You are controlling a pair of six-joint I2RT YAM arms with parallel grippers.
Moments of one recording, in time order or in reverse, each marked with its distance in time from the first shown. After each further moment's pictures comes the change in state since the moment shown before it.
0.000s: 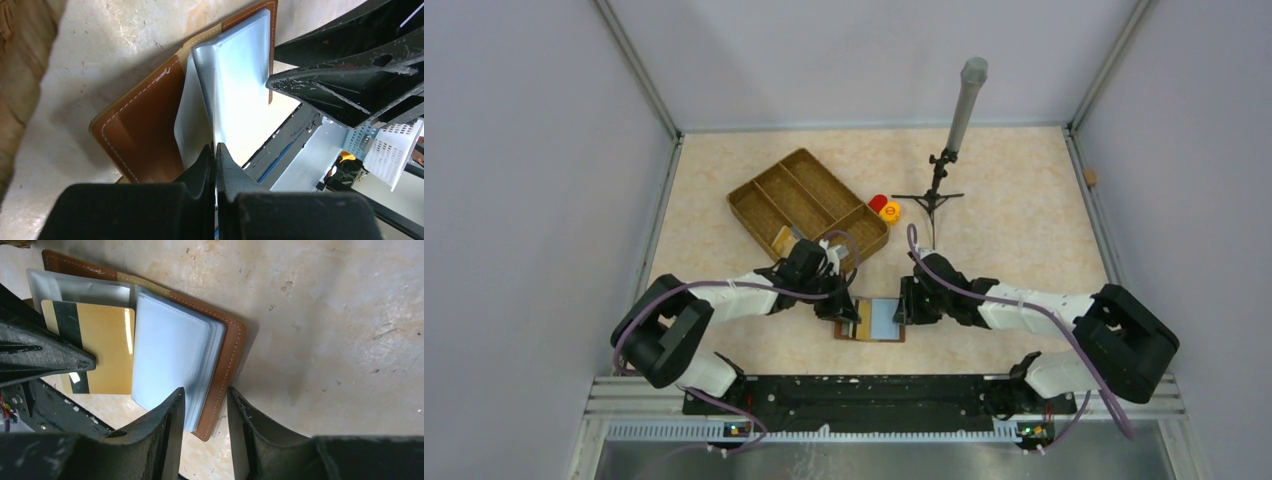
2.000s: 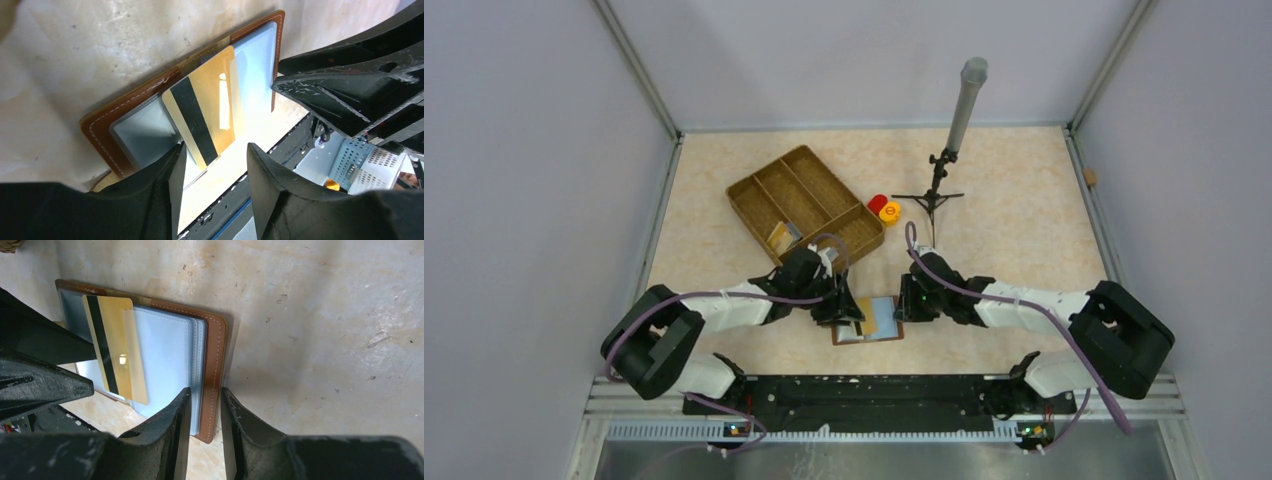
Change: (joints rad) left arm -0.010 -0.064 -0.086 0.091 -0.095 -0.149; right arm 0.013 0.036 0.026 0.009 0.053 0.033
